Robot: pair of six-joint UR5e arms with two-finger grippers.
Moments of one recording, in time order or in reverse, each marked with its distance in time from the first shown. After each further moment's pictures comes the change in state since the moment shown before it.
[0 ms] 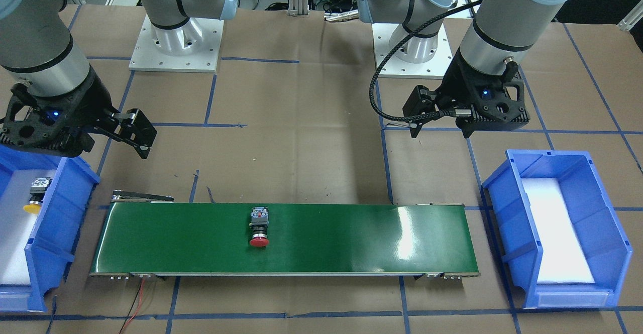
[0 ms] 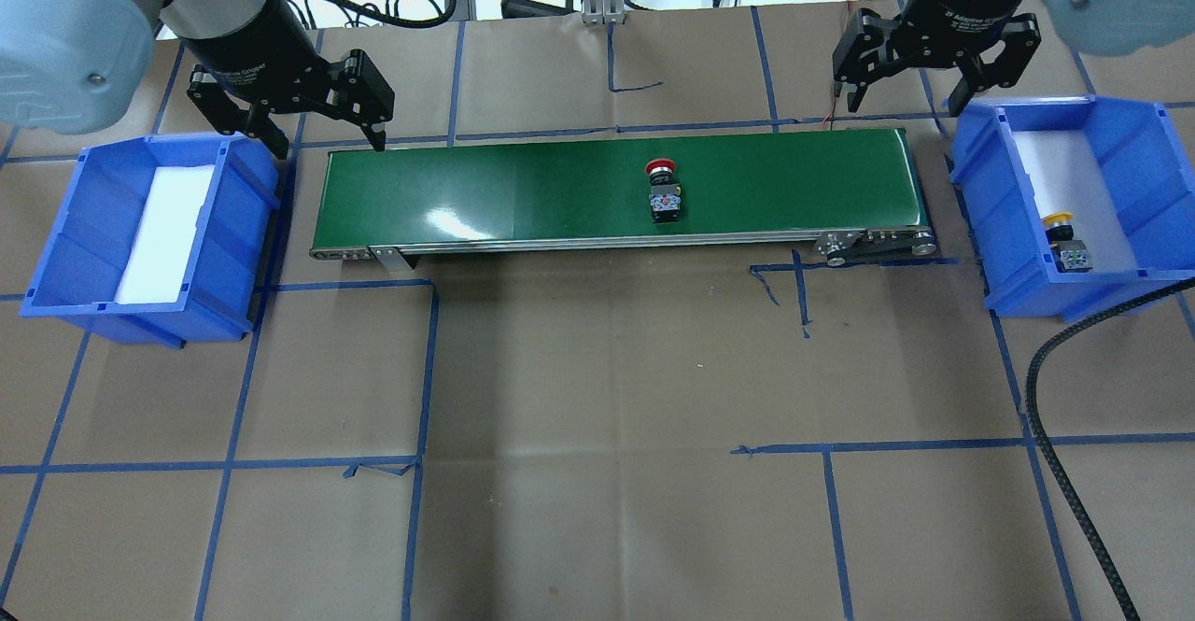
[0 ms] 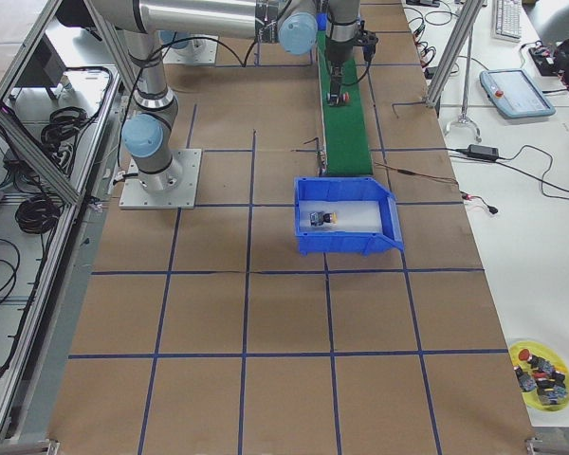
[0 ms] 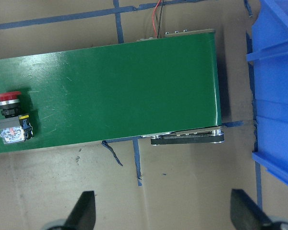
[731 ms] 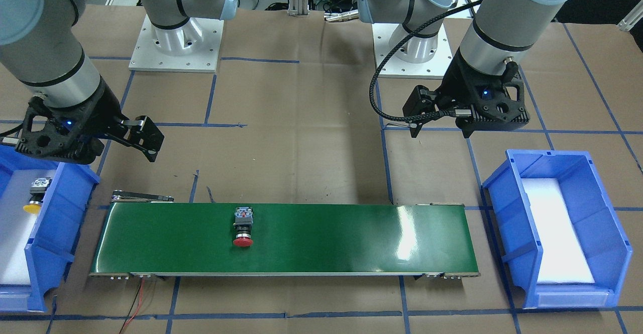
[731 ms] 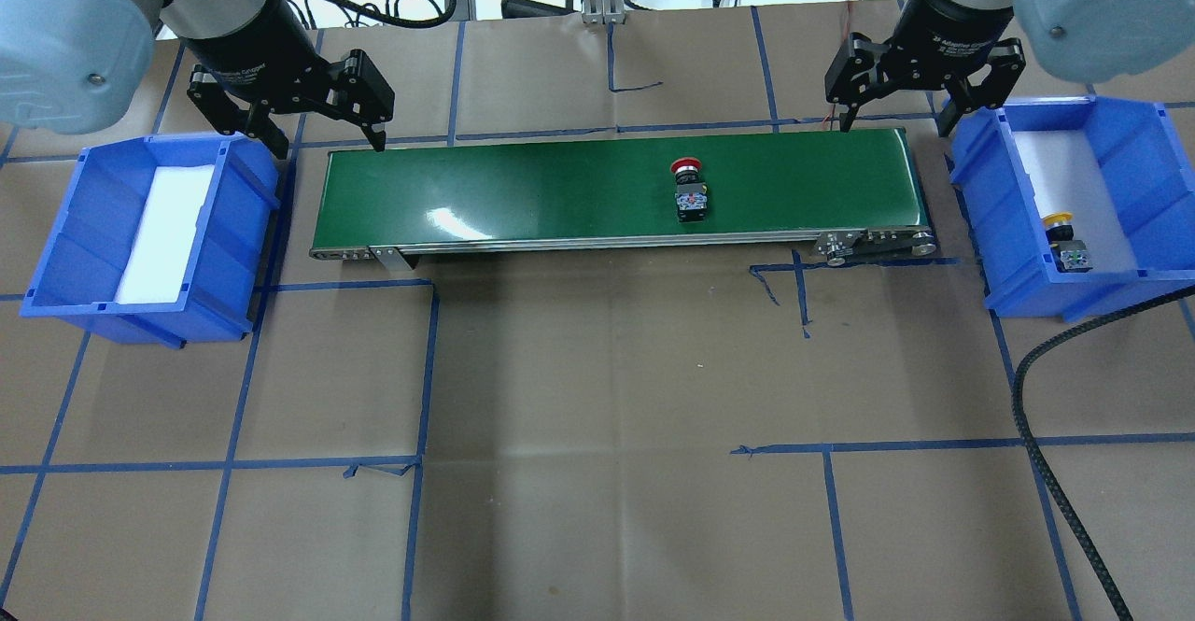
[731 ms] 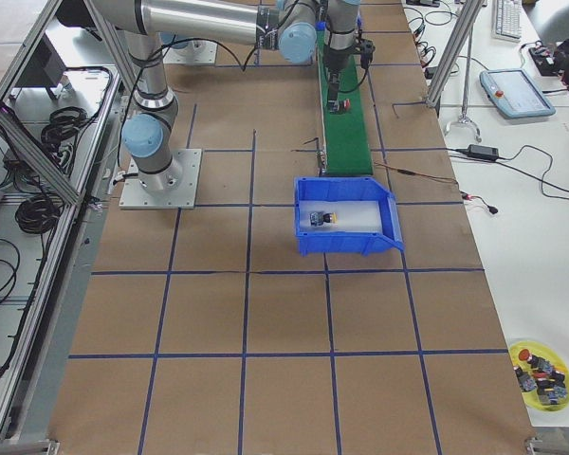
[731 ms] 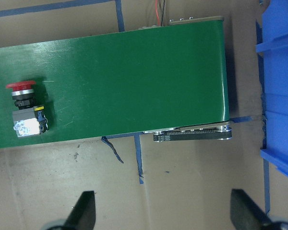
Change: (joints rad) left arm 0.000 0.000 0.000 0.000 0.000 0.000; right arm 0.000 0.001 0.065 -0.048 0.011 -0.001
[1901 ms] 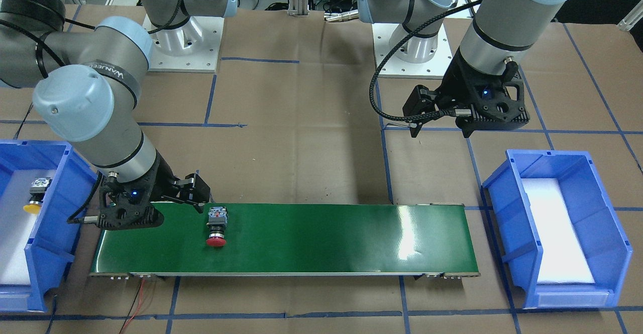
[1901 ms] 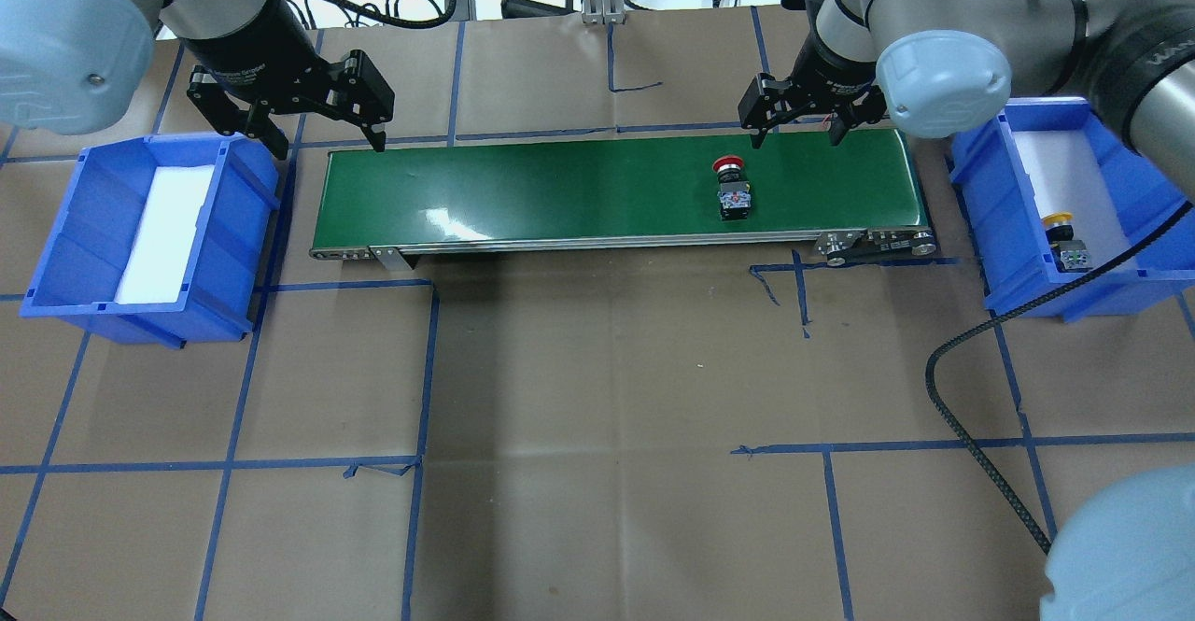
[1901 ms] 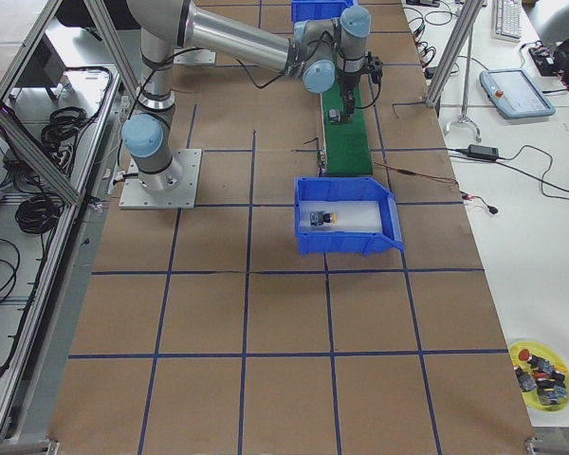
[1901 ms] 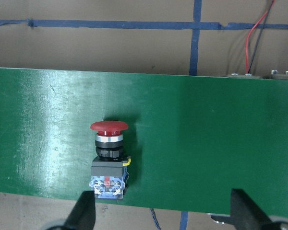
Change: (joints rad) left arm 0.000 0.000 0.000 -0.001 0.000 0.000; right arm 0.073 0.195 0.025 -0.276 0.093 -0.104
